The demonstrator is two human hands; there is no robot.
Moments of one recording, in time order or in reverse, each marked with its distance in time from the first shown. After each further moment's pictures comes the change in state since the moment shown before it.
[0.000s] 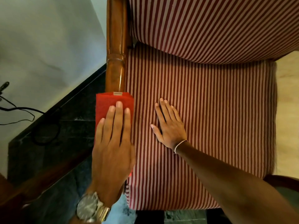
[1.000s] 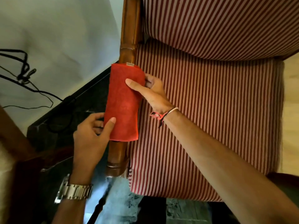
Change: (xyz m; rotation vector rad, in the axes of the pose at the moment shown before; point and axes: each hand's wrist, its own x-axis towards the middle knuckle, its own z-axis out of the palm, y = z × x) left_hand -0.022 -0.034 -0.039 -0.883 -0.016 -0.767; right_hand 0.078 -0.072 -0.133 1.736 -0.250 0.384
